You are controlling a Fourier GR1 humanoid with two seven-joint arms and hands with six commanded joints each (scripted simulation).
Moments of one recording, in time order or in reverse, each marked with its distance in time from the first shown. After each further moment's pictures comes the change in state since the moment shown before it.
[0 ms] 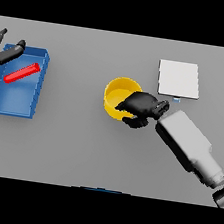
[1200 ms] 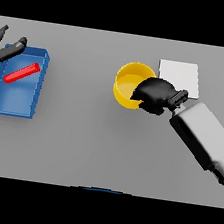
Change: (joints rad) left arm -0.021 -0.004 0.009 0.004 0.013 -0.013 -0.003; right arm -0.015 -0.140 -0.083 -0.261 -0.102 0.169 0.155
